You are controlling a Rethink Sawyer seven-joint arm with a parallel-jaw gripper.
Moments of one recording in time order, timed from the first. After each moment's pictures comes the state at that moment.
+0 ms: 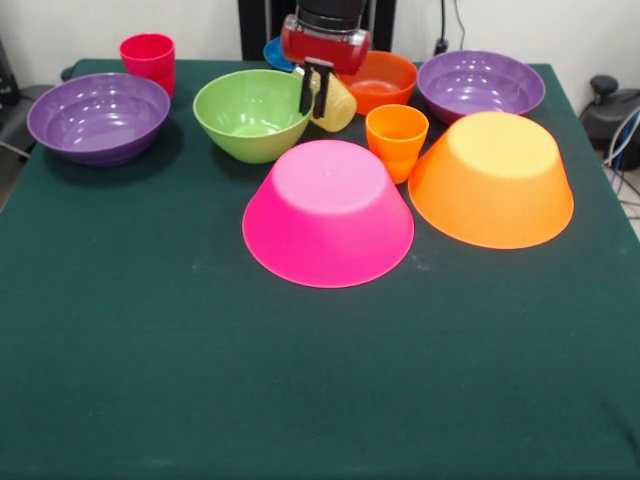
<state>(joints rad) -0.24 -0.53 -0.13 2.04 -0.28 -0.15 2.02</state>
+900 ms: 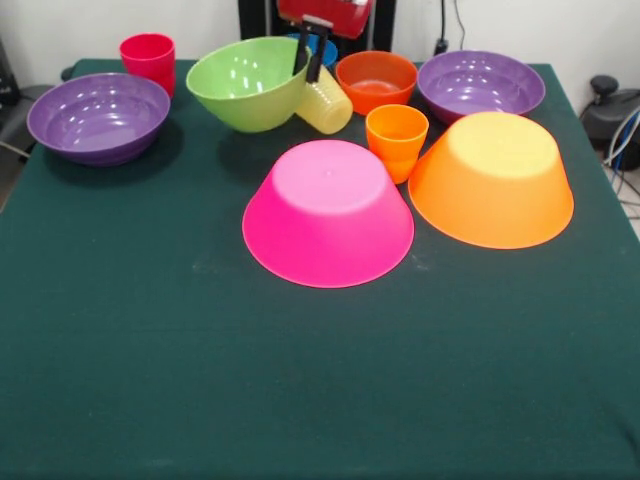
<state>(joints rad) -0.17 -0.70 -0.17 2.01 -0.28 0.10 2.02</state>
